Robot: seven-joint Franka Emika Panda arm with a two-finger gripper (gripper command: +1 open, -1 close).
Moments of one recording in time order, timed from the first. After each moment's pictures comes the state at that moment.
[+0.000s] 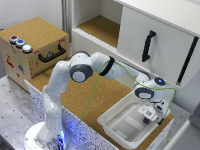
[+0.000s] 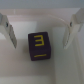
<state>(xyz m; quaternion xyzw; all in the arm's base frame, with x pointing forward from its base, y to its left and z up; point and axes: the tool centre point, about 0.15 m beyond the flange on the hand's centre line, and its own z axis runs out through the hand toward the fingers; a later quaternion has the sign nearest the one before) 0.410 -0.485 0.226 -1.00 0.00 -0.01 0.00</state>
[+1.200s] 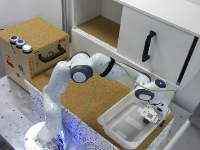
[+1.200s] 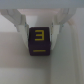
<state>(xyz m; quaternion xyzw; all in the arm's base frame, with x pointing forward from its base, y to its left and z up) 0.401 -0.491 0.218 -1.00 -0.04 0.00 0.01</state>
